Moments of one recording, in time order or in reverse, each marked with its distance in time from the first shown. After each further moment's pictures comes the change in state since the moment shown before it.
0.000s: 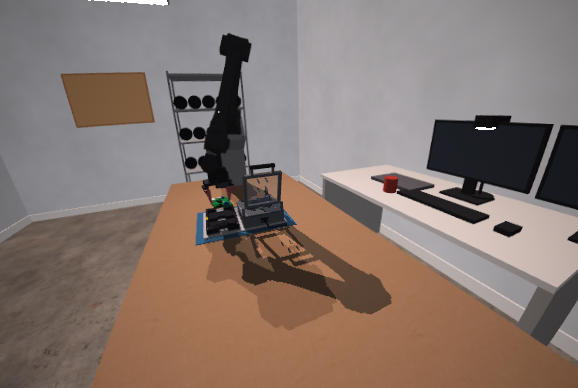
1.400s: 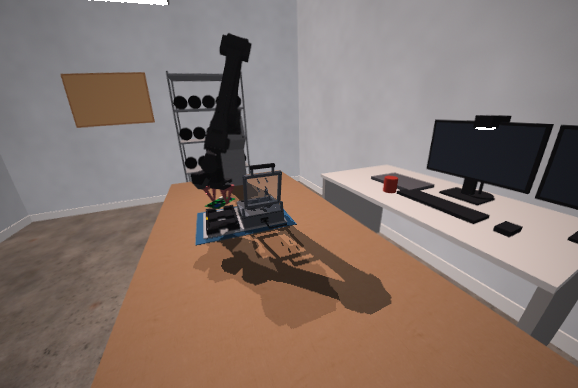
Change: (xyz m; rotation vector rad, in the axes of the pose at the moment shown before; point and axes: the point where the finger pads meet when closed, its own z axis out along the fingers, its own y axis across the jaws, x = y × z) arm 0.000 0.000 0.000 0.000 0.000 0.950
